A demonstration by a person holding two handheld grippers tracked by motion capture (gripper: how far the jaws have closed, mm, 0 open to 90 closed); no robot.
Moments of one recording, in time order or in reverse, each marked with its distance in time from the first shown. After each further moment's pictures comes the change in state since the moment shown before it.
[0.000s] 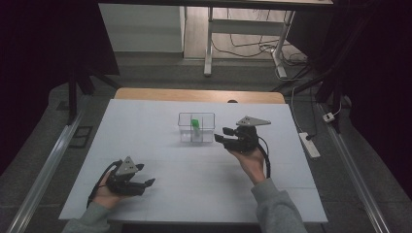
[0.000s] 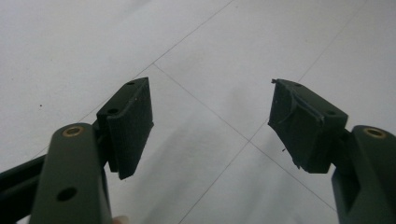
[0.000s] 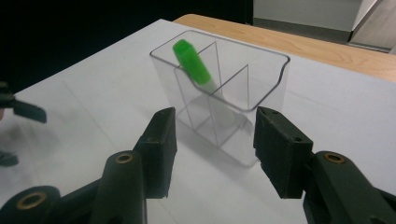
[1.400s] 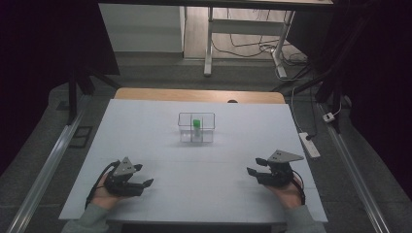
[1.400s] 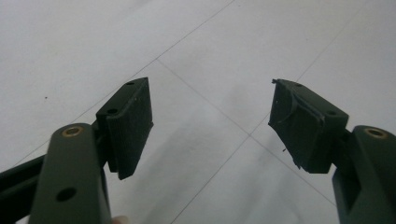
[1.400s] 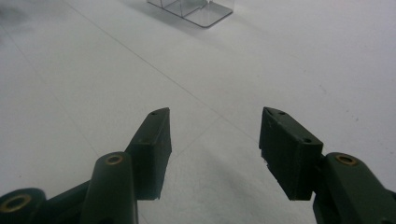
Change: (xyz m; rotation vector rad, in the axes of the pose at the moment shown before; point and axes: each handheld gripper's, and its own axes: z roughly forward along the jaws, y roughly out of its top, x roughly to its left) left arm 0.001 -0.004 -0.004 -0.006 0.005 -0.021; right arm -0.024 -0.096 -0.089 0.133 -0.082 -0.100
